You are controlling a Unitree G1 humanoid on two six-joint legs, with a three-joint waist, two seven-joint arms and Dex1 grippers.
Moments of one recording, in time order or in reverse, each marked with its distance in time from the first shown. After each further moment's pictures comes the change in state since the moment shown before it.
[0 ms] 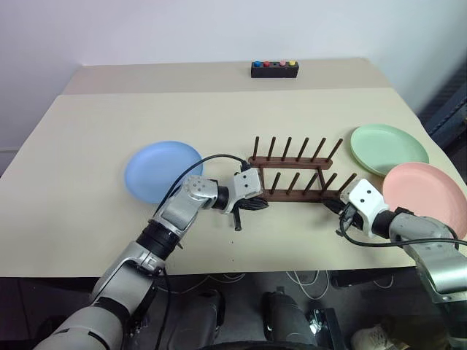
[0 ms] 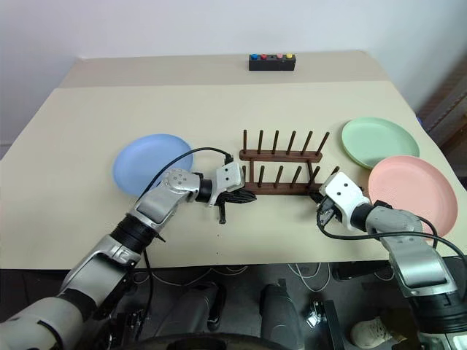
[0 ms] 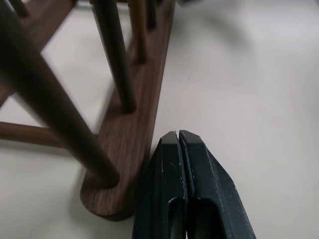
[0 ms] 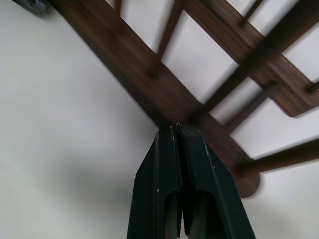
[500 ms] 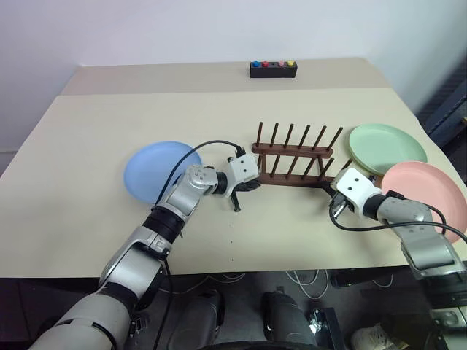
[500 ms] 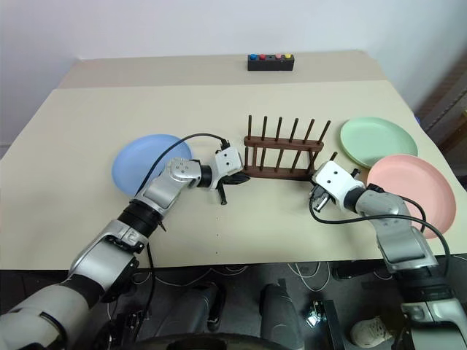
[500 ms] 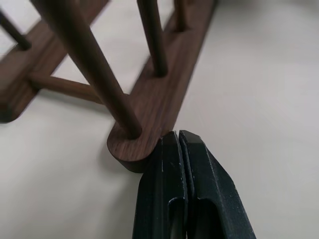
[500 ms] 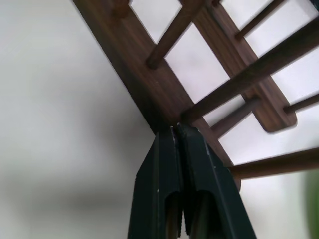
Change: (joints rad) left arm -0.127 -0.038 0.053 0.229 0.072 -0.107 0.141; right arm -0.203 0.047 0.087 0.236 -0.160 -0.159 -0.040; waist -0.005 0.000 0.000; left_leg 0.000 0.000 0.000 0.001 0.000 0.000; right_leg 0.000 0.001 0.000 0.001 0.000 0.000
